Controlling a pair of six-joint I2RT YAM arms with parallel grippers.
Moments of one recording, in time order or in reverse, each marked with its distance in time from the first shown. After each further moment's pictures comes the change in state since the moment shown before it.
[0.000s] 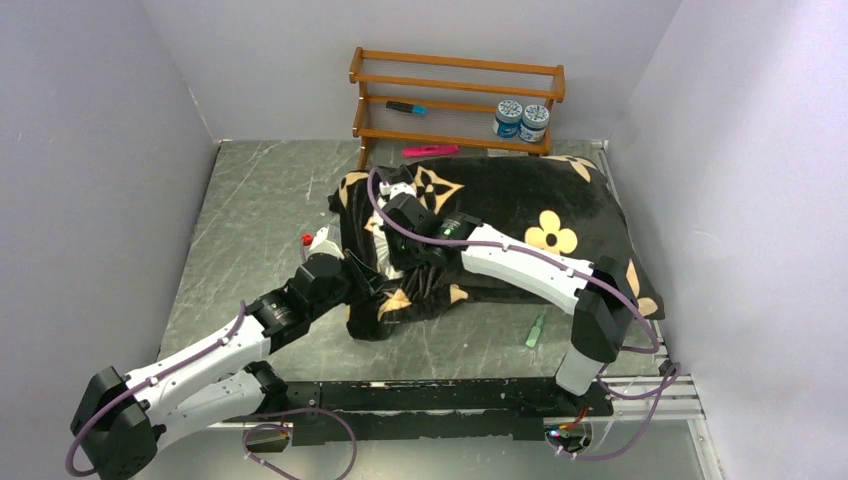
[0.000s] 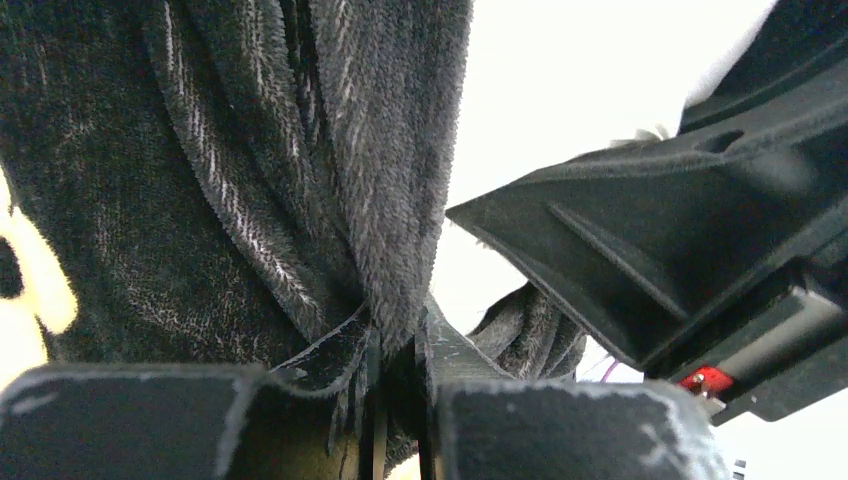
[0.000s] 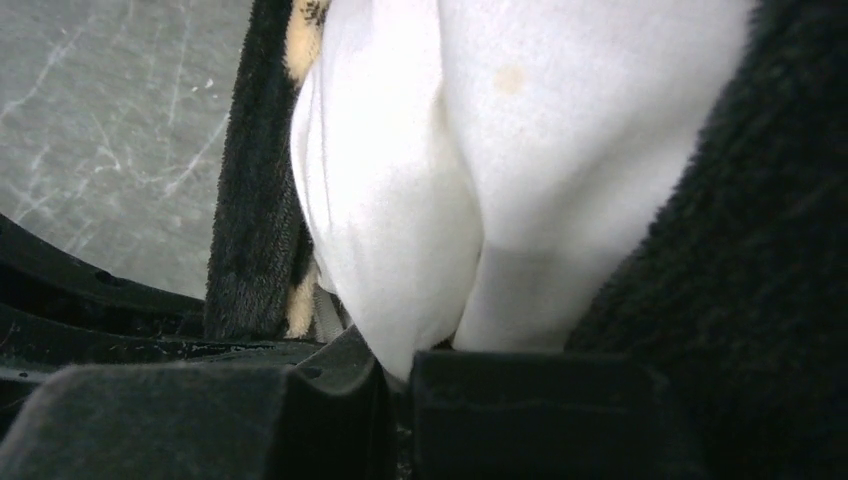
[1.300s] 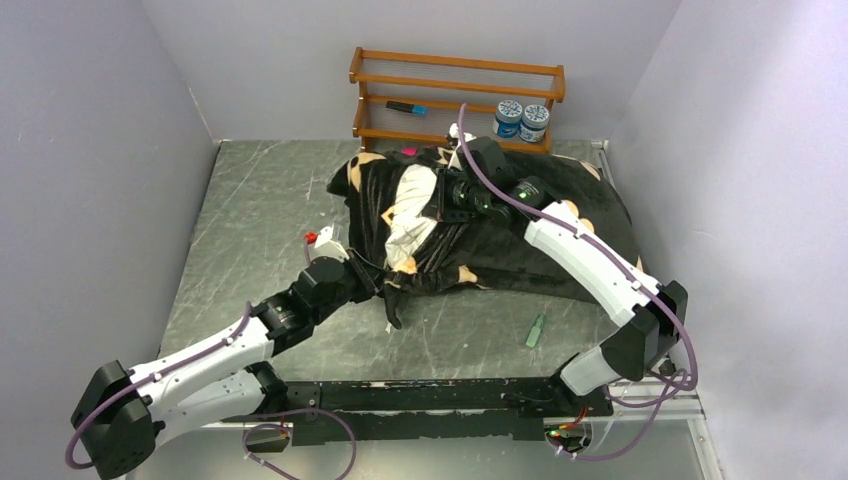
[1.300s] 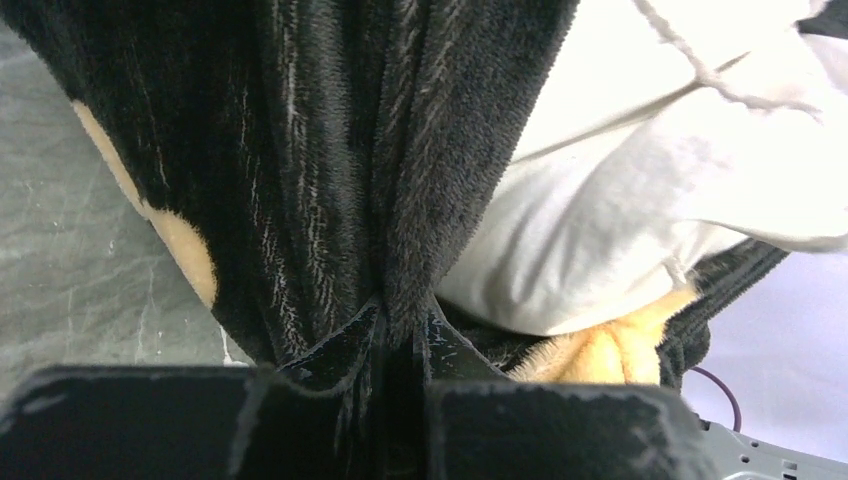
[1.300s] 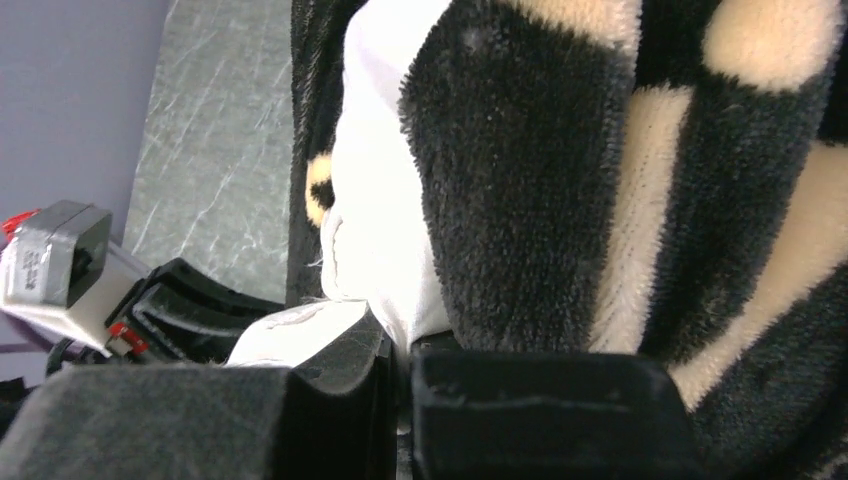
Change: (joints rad) left arm -0.037 0.013 -0.018 0.098 -0.086 0.092; right arm -0.315 -0.190 0.068 -0.038 -0.259 0.021
